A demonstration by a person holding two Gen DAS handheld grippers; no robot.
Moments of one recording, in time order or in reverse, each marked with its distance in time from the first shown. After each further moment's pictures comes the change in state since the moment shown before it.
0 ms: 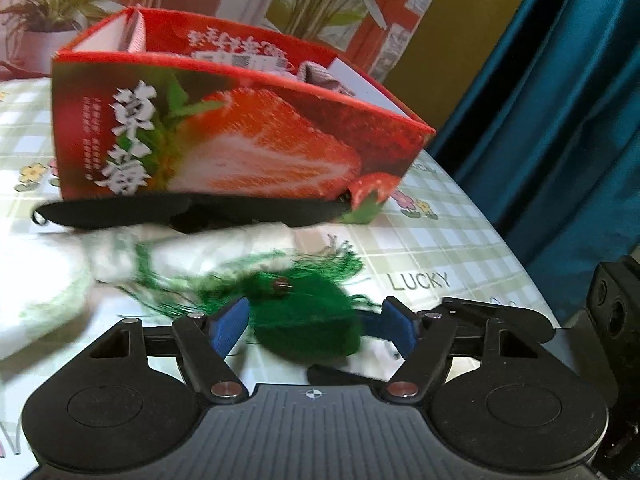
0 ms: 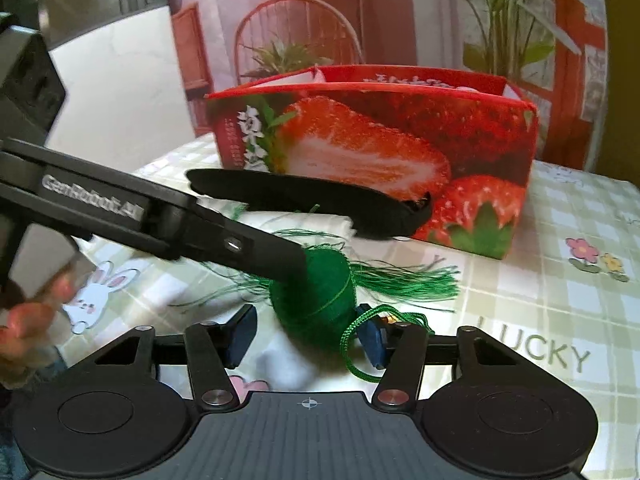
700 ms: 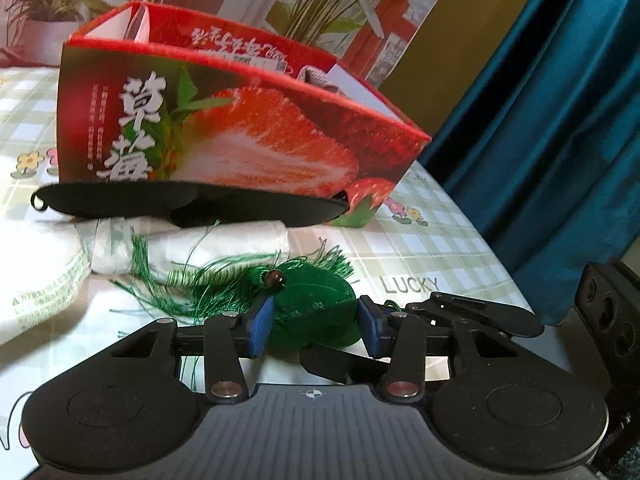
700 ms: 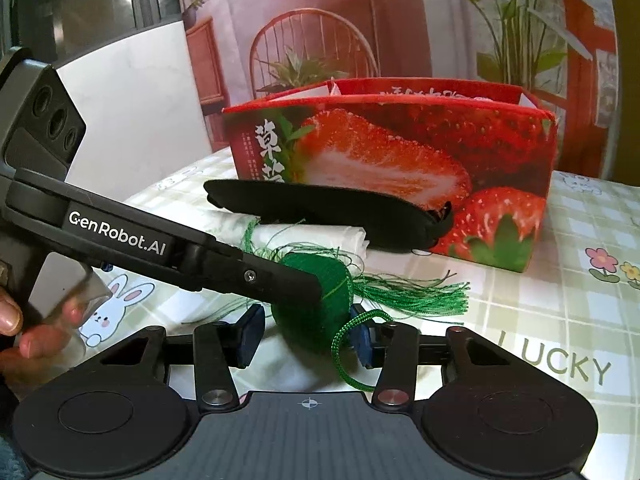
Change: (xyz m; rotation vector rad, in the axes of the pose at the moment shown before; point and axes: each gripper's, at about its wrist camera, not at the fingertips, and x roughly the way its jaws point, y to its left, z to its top) left arm -0.006 0.009 -0.004 -0.028 -0.035 -0.044; right arm 0.003 0.002 0.001 0.003 -0.047 0.036
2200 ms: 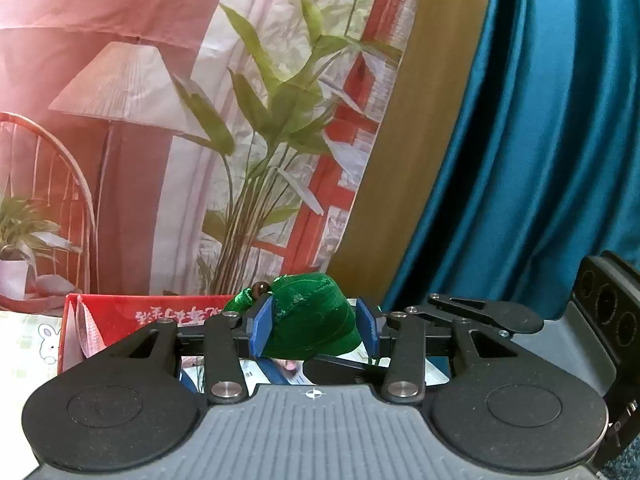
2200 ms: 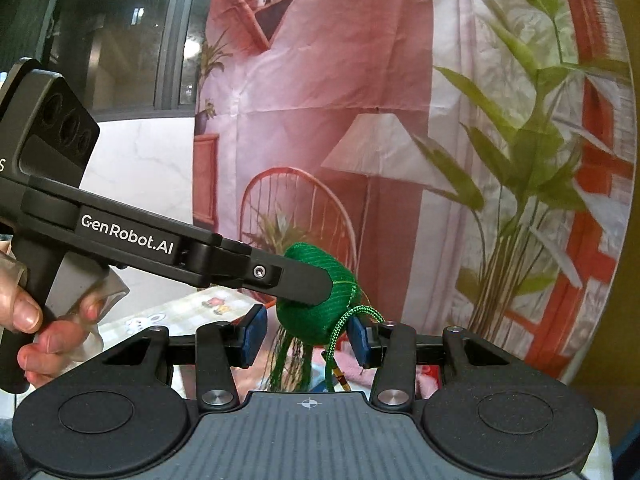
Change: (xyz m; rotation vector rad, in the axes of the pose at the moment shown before) left arm -0.042 -0.061 0.189 0.219 -0.306 -0.048; right arm -0.051 -0.030 0.209 -0.217 -0.281 -0.051
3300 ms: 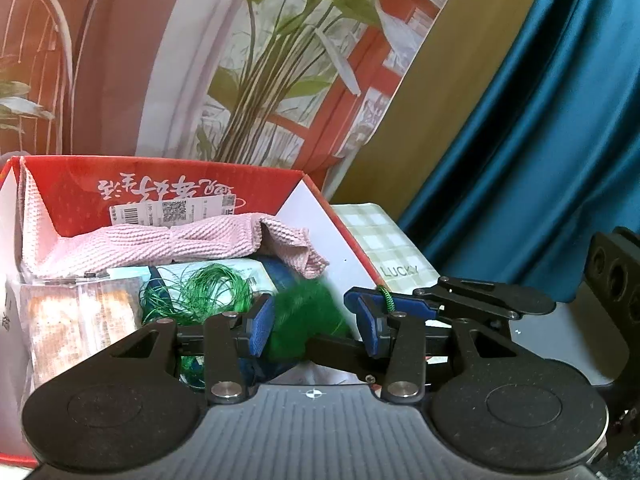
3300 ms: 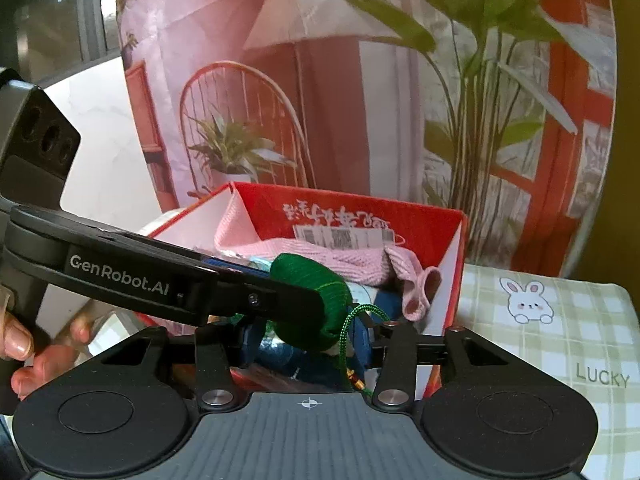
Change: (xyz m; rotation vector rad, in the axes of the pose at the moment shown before) left arm 0.102 0.040 -0.053 -0.134 0.296 -0.012; right arm 0.069 -0.058 -0.077 0.218 0.283 -0.047
